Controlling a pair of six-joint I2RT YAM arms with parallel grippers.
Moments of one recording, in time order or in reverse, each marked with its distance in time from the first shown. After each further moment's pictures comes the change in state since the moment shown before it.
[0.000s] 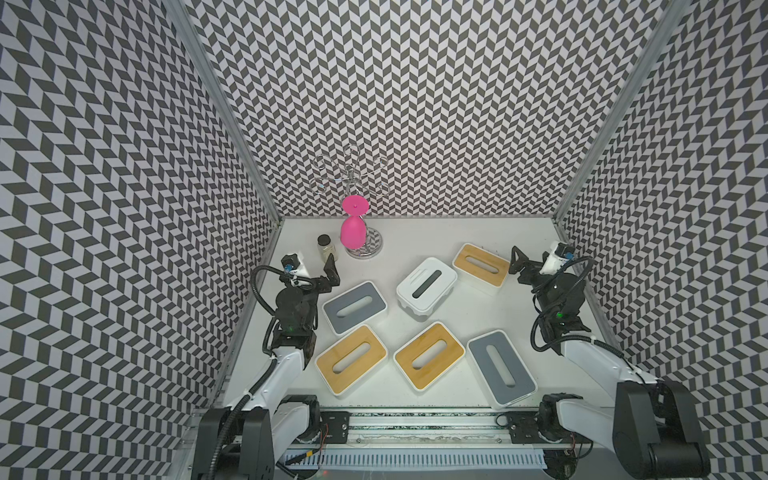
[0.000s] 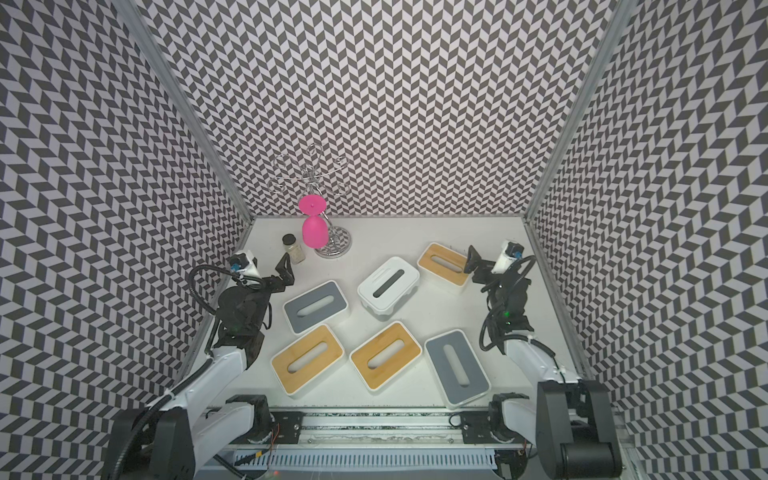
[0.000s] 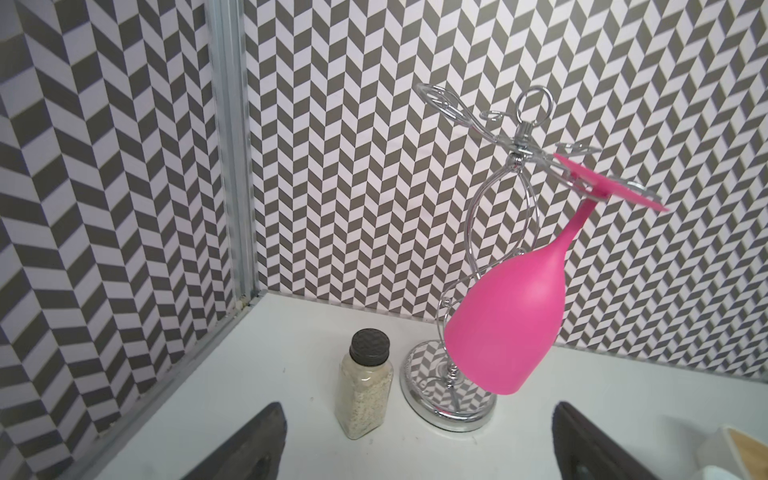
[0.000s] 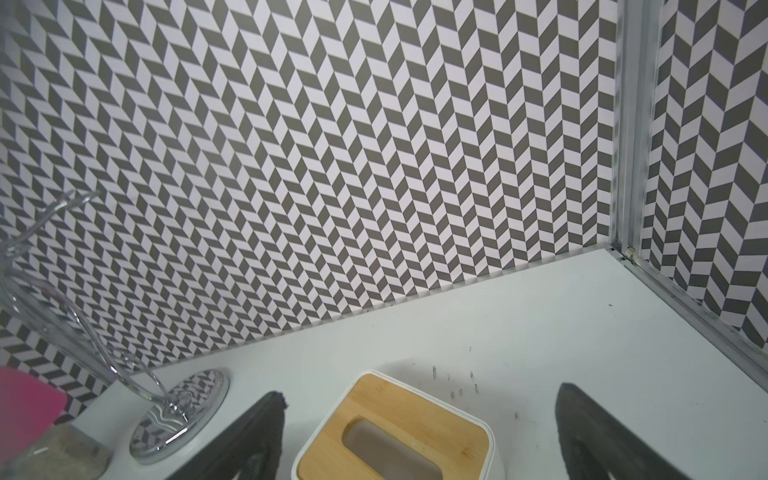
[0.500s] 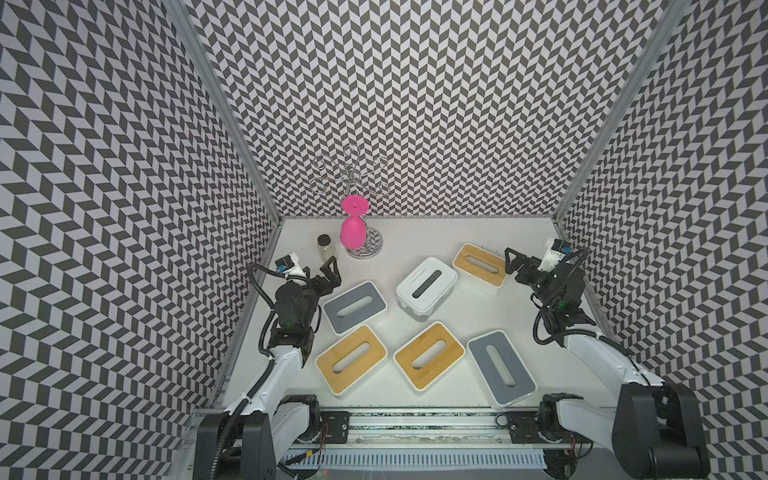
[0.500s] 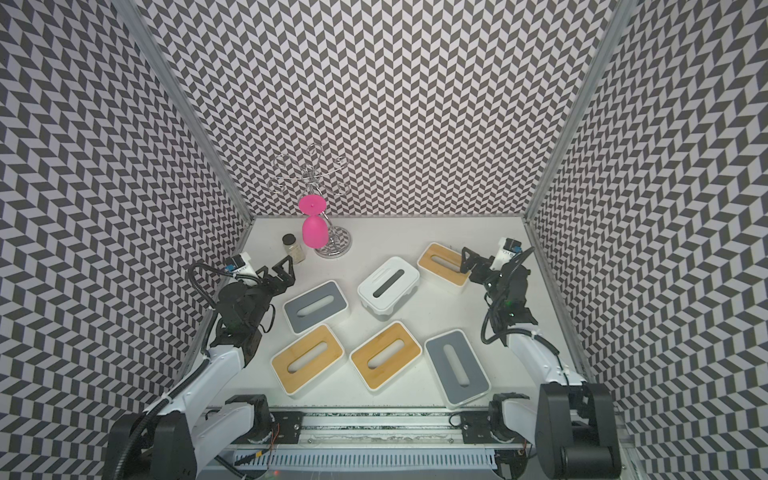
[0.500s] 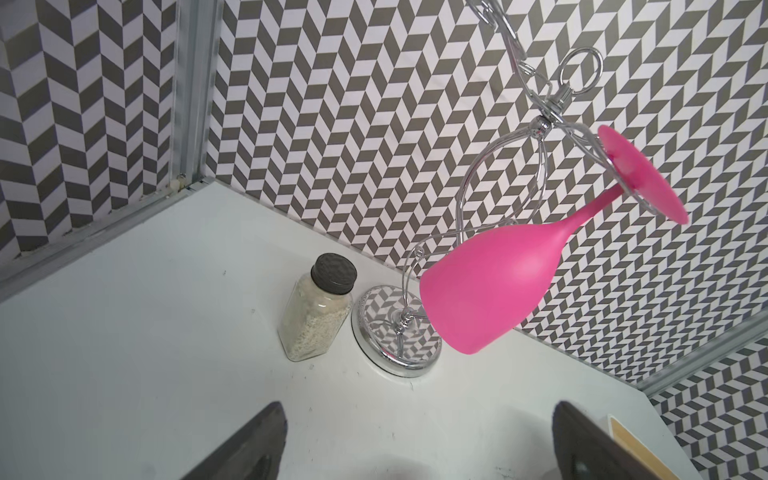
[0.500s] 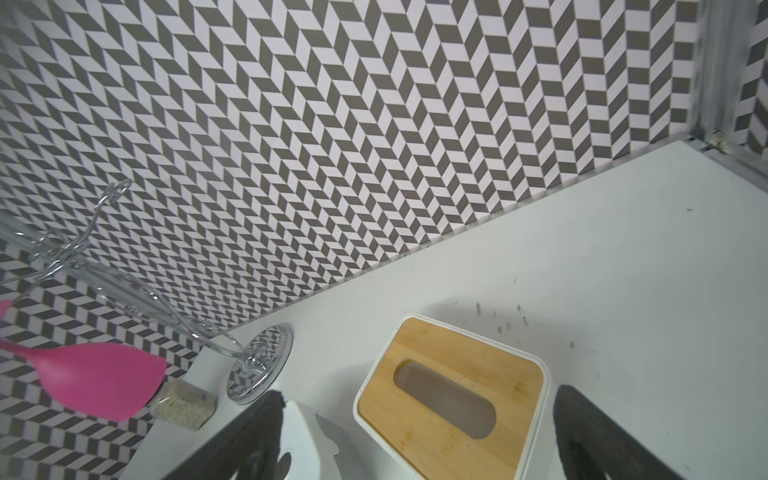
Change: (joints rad) left arm 0.006 -0.012 0.031 -0.180 0.113 -0.282; right arm -0.021 0.007 0.078 -0.237 -0.188 0.158
